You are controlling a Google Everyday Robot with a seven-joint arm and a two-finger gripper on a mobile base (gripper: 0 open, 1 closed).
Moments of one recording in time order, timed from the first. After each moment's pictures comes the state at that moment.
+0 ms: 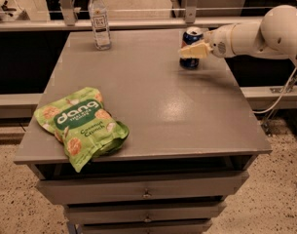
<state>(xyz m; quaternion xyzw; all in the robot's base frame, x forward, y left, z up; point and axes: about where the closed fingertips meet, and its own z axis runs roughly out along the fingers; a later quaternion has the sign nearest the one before) 0.753 -0.170 0.892 -0.37 0.75 0.20 0.51</state>
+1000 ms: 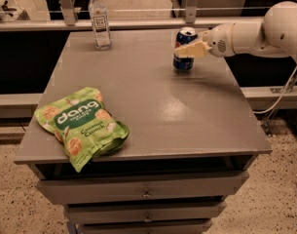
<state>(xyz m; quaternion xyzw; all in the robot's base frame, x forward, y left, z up) 0.732 -0.149 0.903 -0.39 0.74 0.25 0.49</state>
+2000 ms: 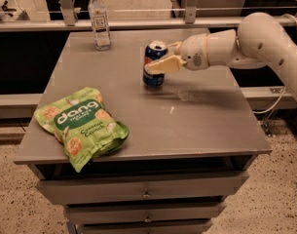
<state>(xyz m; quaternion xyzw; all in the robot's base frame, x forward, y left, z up) 0.664 -0.051 0.900 -0.46 0.68 0.33 0.47</state>
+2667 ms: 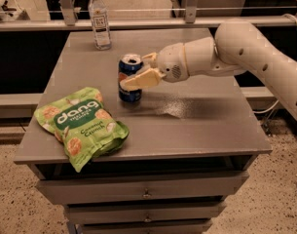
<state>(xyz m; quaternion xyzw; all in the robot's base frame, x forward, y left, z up) 0.599 0.021 0.897 -0.51 0.64 0.37 0.44</state>
